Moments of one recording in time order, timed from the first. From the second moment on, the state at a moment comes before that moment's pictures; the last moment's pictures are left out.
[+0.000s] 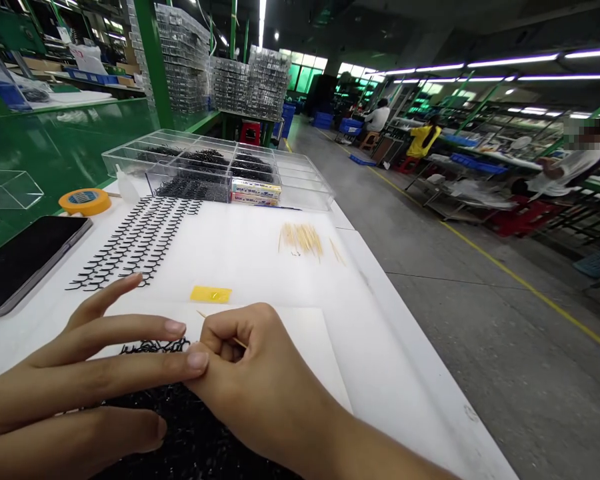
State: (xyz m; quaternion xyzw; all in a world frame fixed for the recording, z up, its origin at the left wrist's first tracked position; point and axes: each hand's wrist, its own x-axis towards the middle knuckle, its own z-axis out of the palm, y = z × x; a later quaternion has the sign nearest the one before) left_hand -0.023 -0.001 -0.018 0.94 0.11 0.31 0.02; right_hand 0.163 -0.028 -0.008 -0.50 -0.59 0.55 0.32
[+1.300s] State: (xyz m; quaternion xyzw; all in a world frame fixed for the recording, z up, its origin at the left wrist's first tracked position) left_hand -0.009 -0.002 0.015 0.93 0.05 0.36 -0.03; right_hand 0.176 -0.050 0.028 -0.51 -0.60 0.53 0.31
